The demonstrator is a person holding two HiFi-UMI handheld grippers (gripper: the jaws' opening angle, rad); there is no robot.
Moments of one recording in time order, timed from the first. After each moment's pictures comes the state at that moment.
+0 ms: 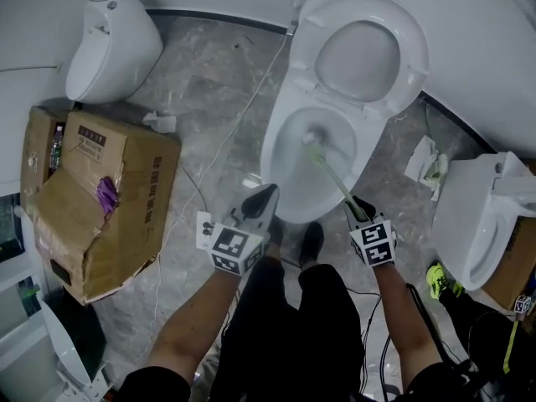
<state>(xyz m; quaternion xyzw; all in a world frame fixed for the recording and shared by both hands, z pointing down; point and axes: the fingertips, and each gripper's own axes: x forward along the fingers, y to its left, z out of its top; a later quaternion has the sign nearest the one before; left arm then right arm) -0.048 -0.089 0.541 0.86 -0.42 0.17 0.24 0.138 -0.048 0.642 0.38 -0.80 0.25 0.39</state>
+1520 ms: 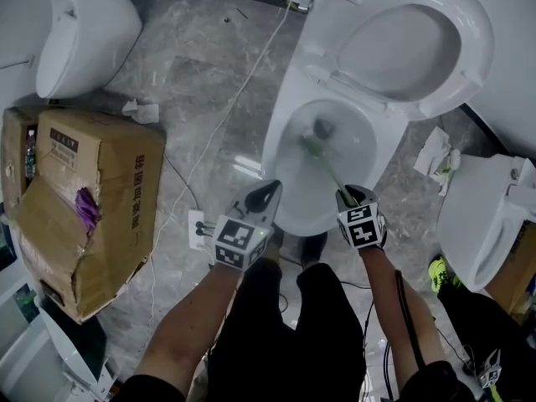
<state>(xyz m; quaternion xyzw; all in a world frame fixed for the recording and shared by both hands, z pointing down) -0.071 -0.132 0.675 0.85 -0.38 0.22 0.30 0.092 -0.092 0.783 0.37 -0.74 0.32 0.47</state>
